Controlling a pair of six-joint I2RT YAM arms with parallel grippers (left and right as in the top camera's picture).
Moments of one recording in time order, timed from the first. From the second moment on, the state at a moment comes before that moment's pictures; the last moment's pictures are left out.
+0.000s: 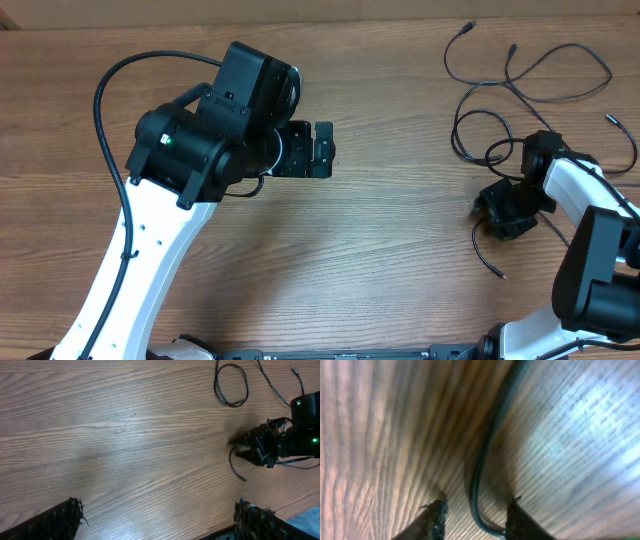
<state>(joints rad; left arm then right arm) -0.50 1.53 1.90 -1.40 0.15 -0.45 -0.25 1.77 0.99 -0.88 -0.20 0.80</state>
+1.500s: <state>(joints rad) -0.50 1.53 1.90 -1.40 0.15 -0.45 -0.24 1.72 1.11 -0.93 -0.28 0.59</state>
